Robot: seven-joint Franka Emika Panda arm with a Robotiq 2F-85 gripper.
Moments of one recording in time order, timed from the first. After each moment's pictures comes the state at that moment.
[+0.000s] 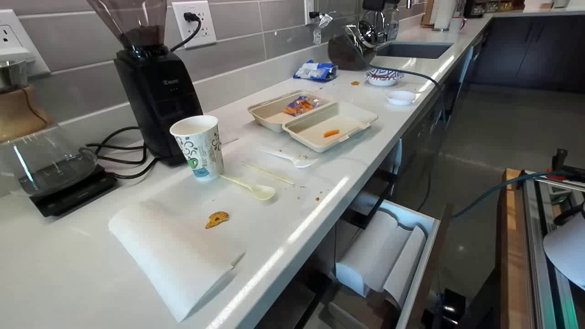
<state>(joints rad) 0.11 -0.76 0.17 -2.55 0.05 1.98 0.11</state>
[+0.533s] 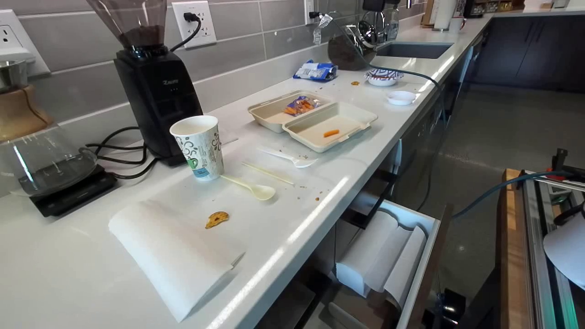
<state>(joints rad) 0.11 -0.76 0.17 -2.55 0.05 1.98 0.11</state>
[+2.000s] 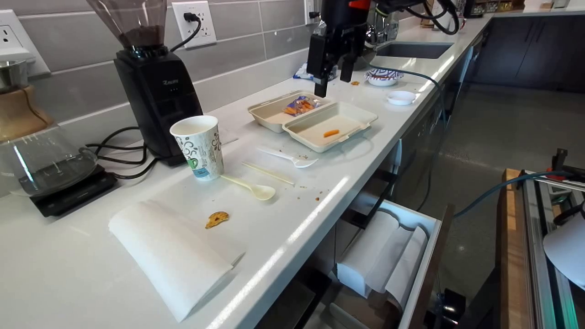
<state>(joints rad) -0.04 -0.33 0.12 -2.57 -0.05 2.42 0.15</state>
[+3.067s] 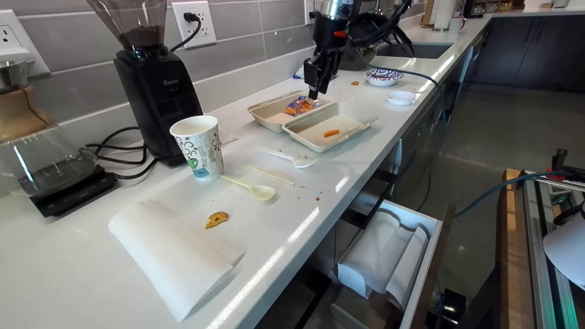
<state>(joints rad) -0.06 -0.06 -0.04 -2.46 -0.07 2.71 -0.05</state>
